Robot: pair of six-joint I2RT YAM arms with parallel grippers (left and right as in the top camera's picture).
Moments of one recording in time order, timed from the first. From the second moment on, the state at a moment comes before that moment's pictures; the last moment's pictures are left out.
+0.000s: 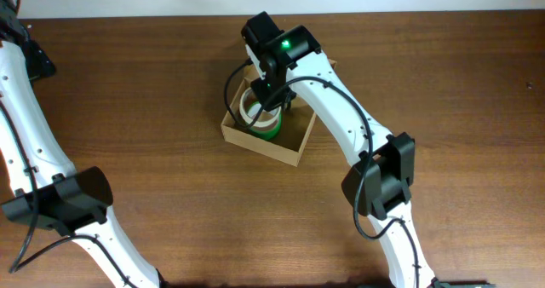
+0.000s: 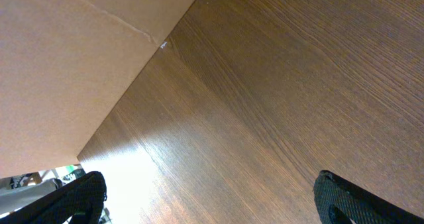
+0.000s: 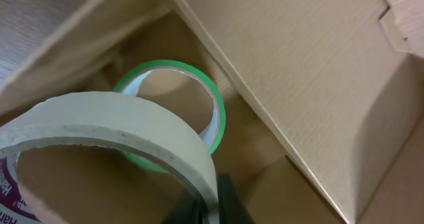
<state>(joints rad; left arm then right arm) 0.37 2.18 2.67 -1.68 -0.52 -0.22 0.56 2.37 2.38 -1.37 0.04 0.05</state>
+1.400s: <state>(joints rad) 0.37 2.18 2.67 -1.68 -0.52 -0.22 0.28 1.61 2.36 -1.37 0.17 0.04</state>
